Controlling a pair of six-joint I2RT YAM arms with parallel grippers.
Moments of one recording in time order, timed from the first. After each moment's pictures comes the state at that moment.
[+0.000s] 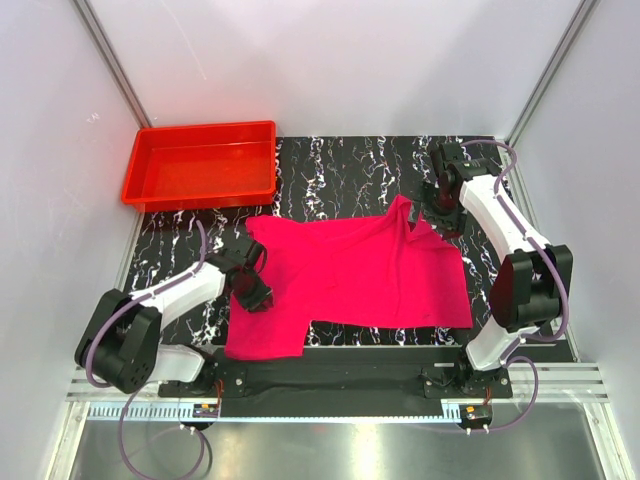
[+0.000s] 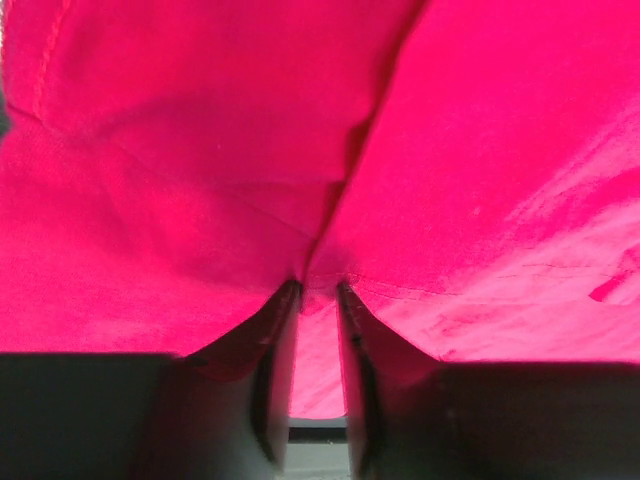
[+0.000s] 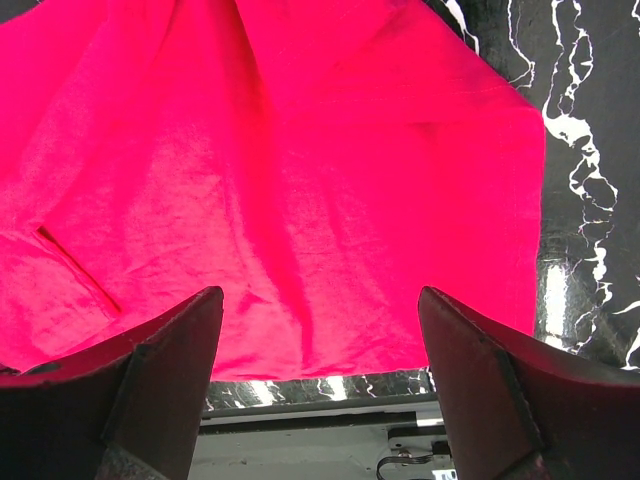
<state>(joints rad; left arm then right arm) -0.46 1.32 0.63 -0.60 0.04 -1.11 0.18 1.68 1.48 -1.05 0.04 0.45</state>
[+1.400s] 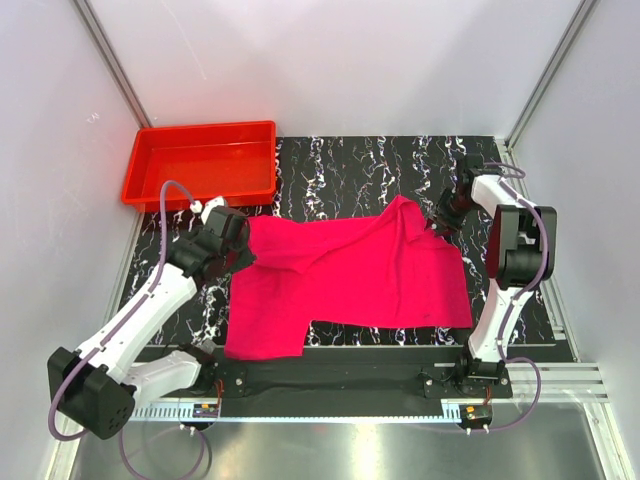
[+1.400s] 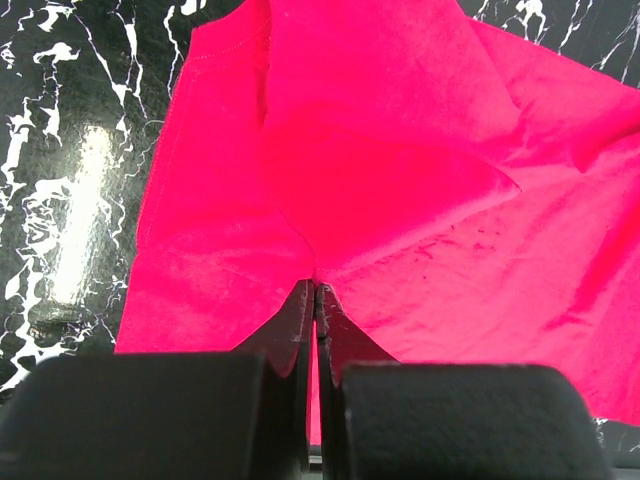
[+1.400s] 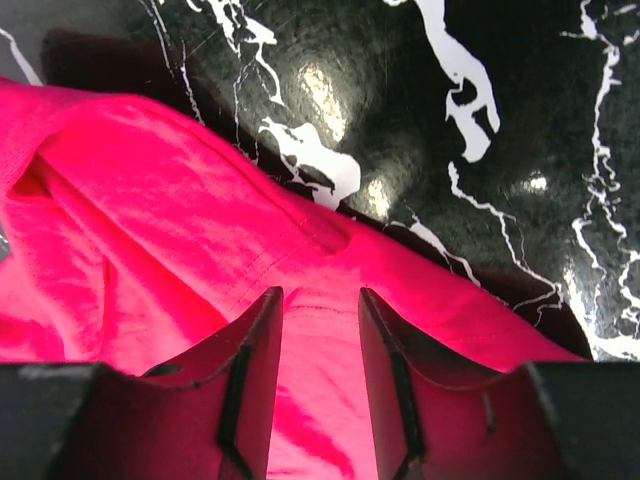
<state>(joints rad) -0.47 1.06 0.92 -0.78 -0.23 -0.83 -0.05 2.01 1.46 -0.75 -0.19 0.51</state>
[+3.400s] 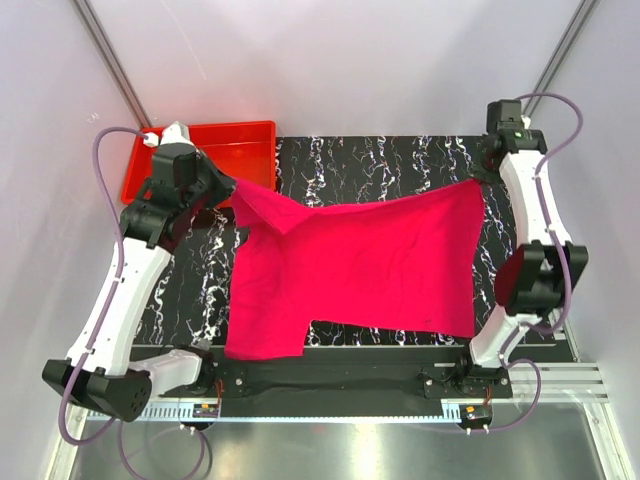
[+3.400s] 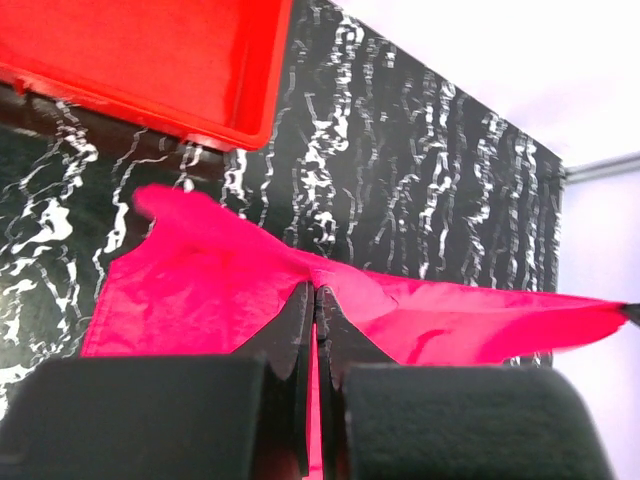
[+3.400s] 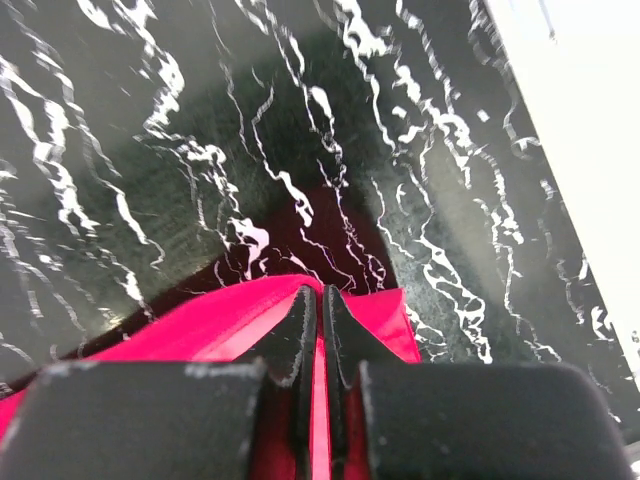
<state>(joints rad) -0.26 1.17 1.41 -0.73 -0.10 -0.71 -0.05 1.80 1.83 -0.99 0.25 0.36</state>
